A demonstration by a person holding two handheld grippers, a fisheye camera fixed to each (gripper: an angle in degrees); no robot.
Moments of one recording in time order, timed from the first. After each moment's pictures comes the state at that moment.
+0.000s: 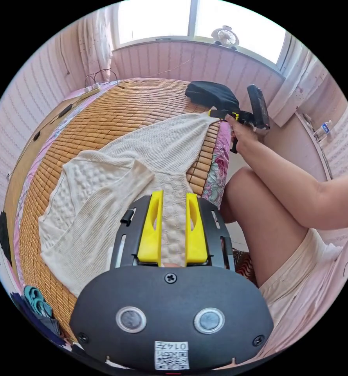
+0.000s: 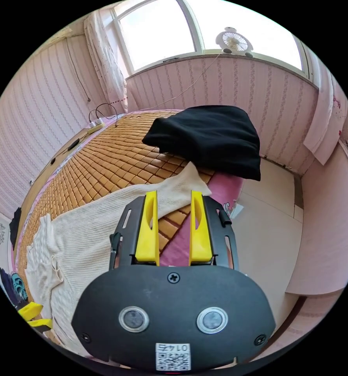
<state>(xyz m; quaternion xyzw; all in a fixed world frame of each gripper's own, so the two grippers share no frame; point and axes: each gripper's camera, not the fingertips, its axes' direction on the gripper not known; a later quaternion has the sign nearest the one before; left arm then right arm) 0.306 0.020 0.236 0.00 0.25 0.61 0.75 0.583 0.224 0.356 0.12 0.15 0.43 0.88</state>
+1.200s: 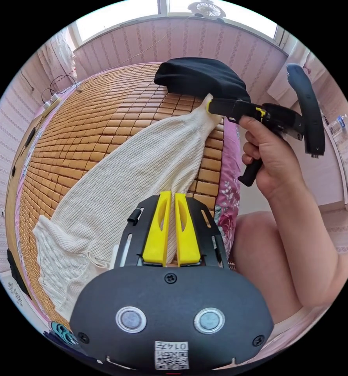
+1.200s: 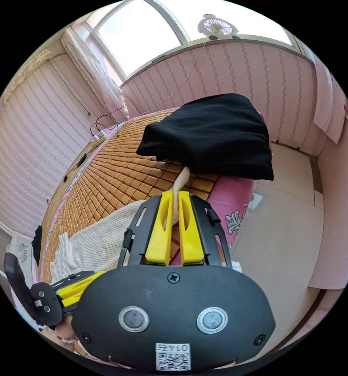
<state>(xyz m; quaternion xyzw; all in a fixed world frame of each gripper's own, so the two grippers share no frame) 0.499 0.048 0.281 -0.04 0.22 0.65 0.73 0.673 0.245 0.361 0.16 0.03 0.49 0.86</state>
